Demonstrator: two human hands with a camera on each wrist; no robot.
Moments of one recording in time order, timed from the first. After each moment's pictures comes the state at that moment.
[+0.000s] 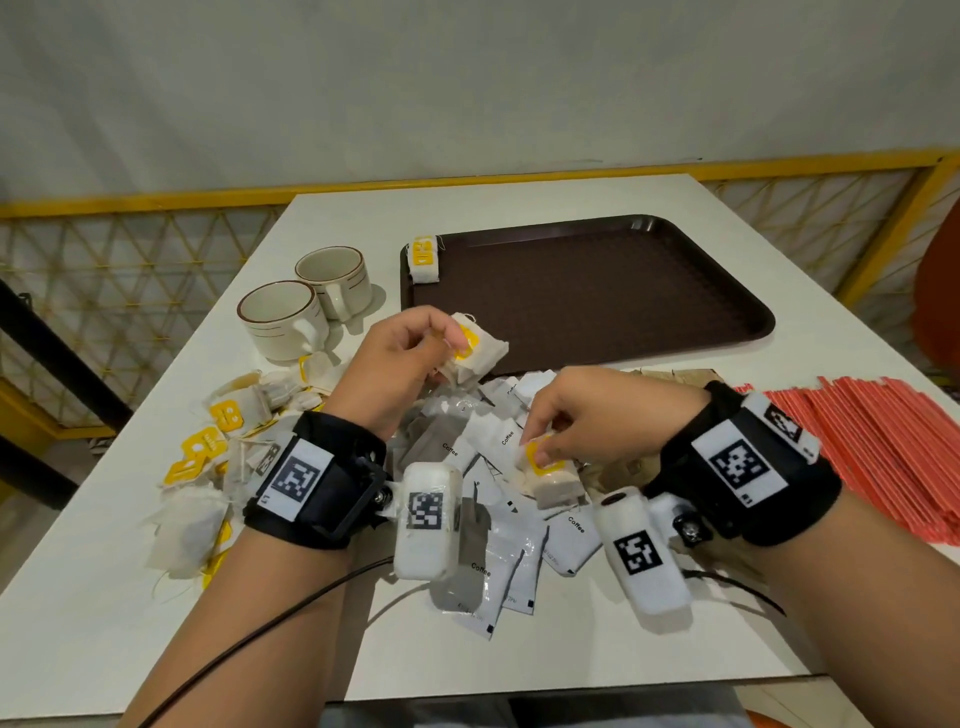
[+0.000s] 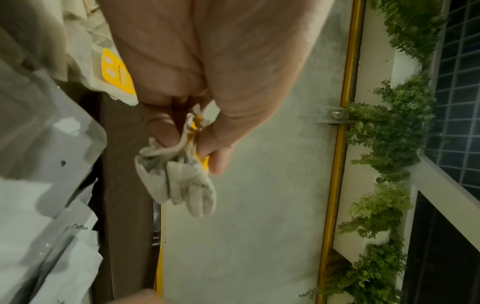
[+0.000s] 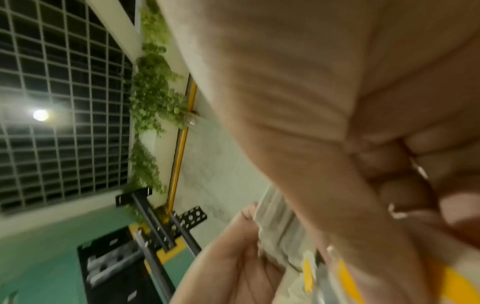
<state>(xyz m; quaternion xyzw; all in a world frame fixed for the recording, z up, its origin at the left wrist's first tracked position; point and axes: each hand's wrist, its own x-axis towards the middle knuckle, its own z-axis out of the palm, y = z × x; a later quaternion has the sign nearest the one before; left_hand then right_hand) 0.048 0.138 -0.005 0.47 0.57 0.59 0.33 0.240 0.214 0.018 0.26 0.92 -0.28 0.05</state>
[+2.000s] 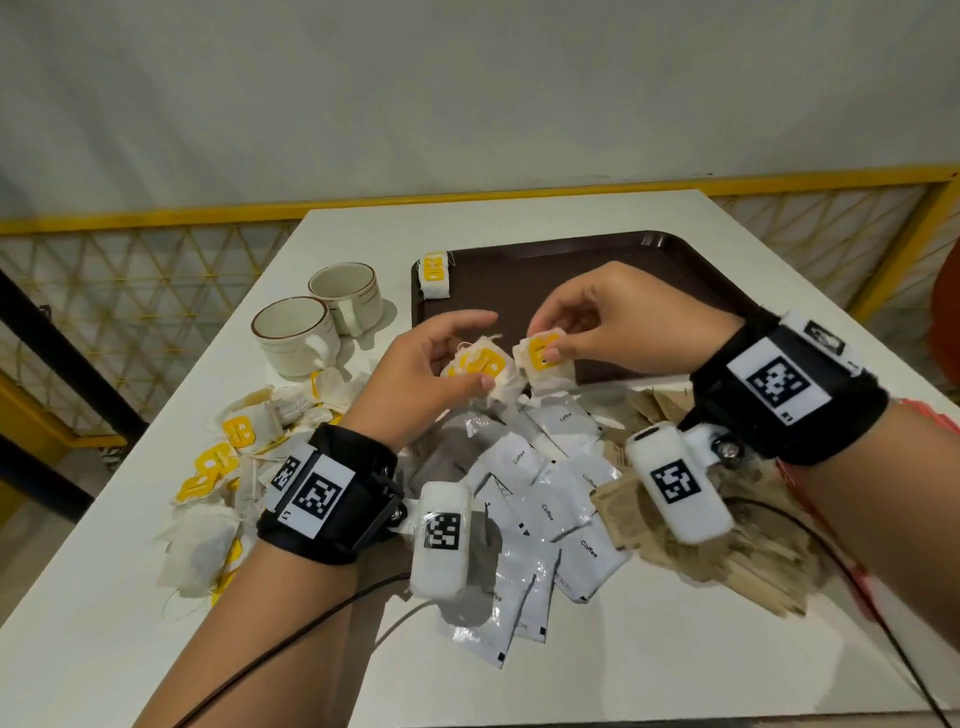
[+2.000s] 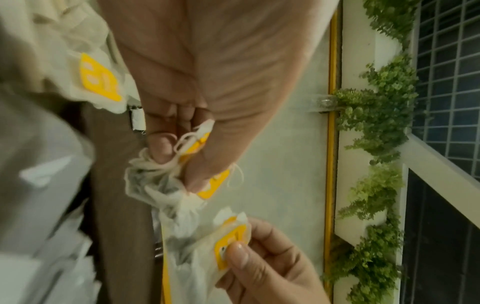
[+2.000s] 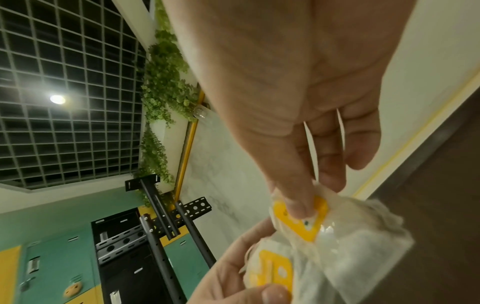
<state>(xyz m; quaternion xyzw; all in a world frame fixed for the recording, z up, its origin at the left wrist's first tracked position) 0.047 0.141 -0.001 0.54 0.59 0.52 0.30 0.231 0.257 0.061 0.24 0.92 -0.27 -0.15</state>
